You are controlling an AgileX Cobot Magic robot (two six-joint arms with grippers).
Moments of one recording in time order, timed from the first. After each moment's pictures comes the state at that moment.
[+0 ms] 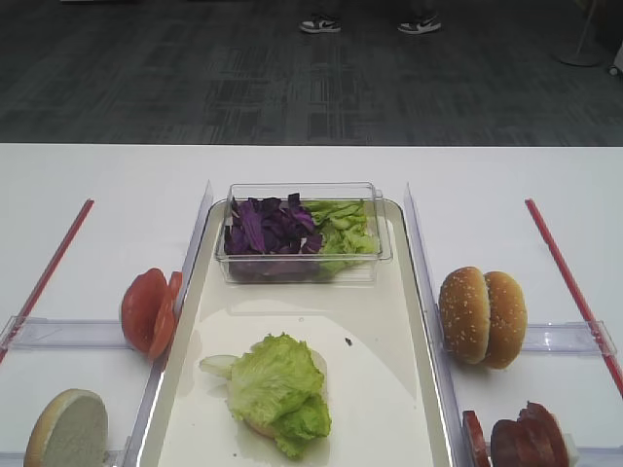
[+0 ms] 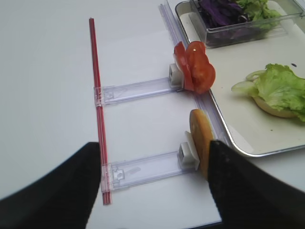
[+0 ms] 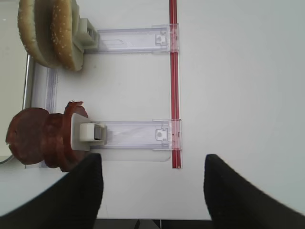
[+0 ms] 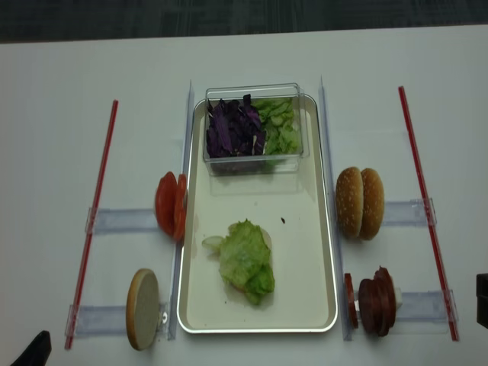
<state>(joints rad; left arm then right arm) -0.08 -0.02 -0.50 -0.08 1.17 0.07 -0.03 0.46 -0.49 0.10 1.09 -0.02</state>
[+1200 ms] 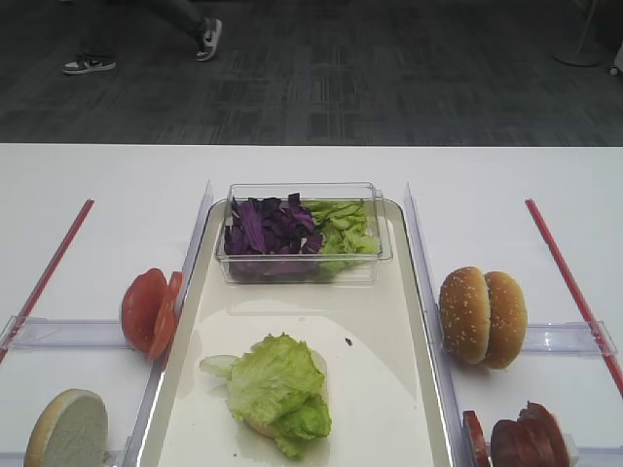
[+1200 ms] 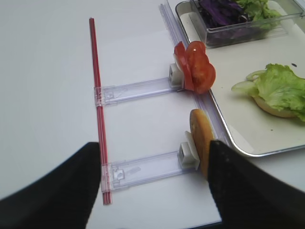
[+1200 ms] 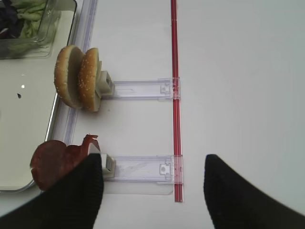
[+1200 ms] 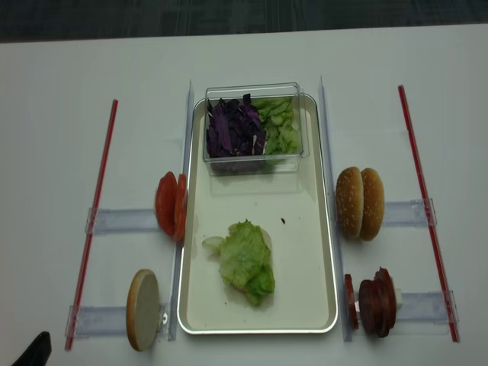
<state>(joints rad) -0.08 -0.02 -0.50 -0.08 1.17 0.07 -0.03 0.16 -0.49 0.11 1.11 -0.02</state>
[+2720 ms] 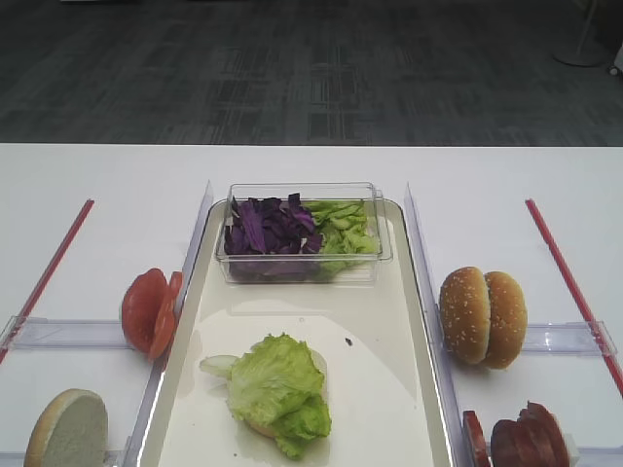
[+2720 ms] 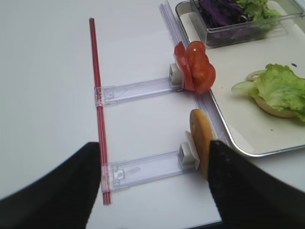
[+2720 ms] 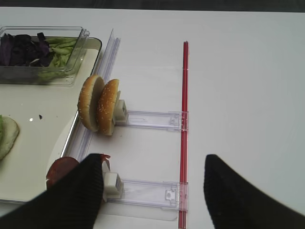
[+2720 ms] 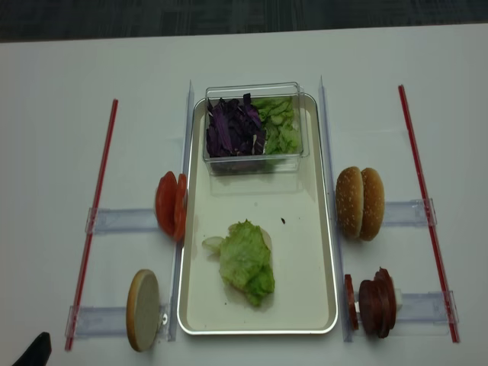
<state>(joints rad) -0.08 -0.02 -0.50 -0.08 1.17 0.07 -0.03 -0.02 -0.49 0.15 1.11 -0.09</state>
